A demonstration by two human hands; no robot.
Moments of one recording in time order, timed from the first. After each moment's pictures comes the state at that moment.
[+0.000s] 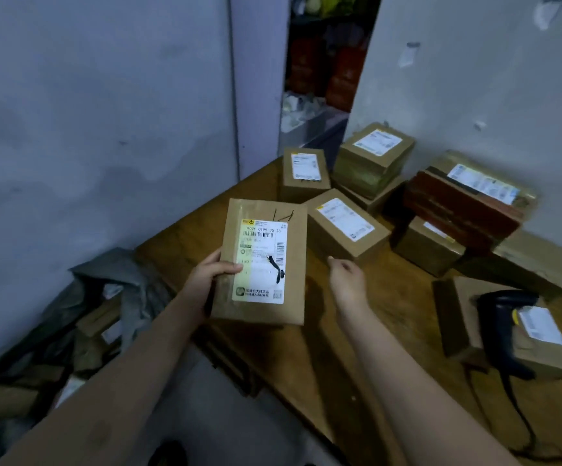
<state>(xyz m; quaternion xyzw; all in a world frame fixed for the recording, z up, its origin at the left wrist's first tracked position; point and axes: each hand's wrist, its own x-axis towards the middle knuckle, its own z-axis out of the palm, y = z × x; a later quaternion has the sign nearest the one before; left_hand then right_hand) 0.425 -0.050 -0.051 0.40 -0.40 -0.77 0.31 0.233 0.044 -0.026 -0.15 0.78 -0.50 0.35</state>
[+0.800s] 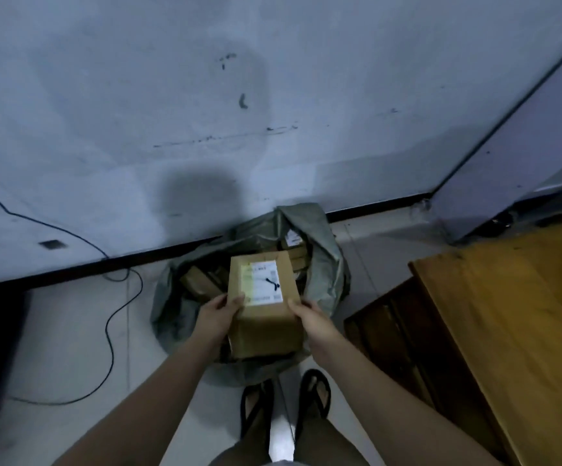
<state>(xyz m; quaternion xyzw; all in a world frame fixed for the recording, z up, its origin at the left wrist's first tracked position) 0.894 -0.101 -0.161 0.73 -0.16 -0.56 0.36 0.722 -0.138 -0.166 -0.22 0.66 -0.17 0.70</state>
